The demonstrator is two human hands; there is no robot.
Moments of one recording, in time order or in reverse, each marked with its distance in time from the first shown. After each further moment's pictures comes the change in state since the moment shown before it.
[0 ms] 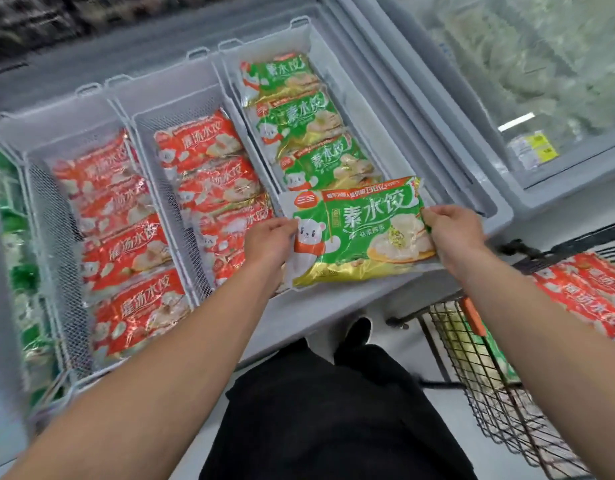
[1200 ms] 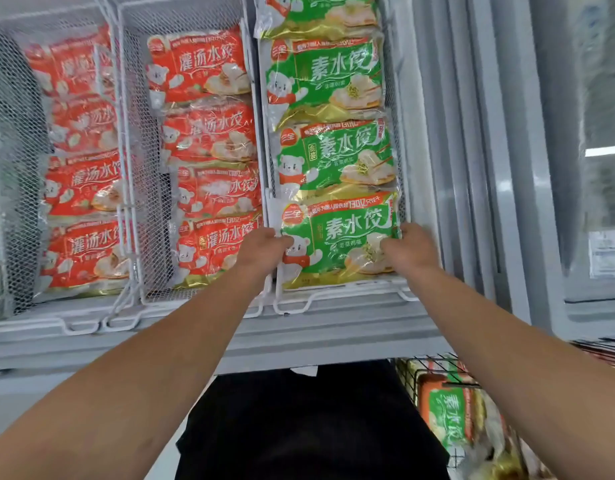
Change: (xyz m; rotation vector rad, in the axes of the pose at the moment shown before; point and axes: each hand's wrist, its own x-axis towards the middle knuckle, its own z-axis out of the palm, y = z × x) left_hand 0.094 -0.013 0.096 0.211 0.149 -0.384; right_hand 0.177 -0.004 0.079 -0.689 -0.527 0.048
